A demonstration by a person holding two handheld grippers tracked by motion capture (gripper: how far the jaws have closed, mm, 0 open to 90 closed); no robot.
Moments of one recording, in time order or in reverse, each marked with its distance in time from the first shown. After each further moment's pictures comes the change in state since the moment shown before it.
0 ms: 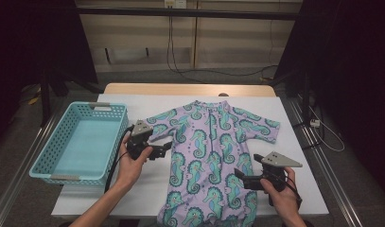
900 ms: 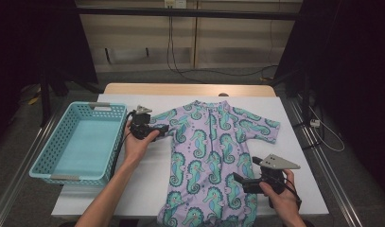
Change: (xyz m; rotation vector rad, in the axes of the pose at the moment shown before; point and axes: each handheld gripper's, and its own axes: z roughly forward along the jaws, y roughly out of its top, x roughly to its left) left arm 0.052 0.011 0.055 0.078 0.099 -0.095; right arm 0.002 -0.007 0.000 0.020 0.035 -0.027
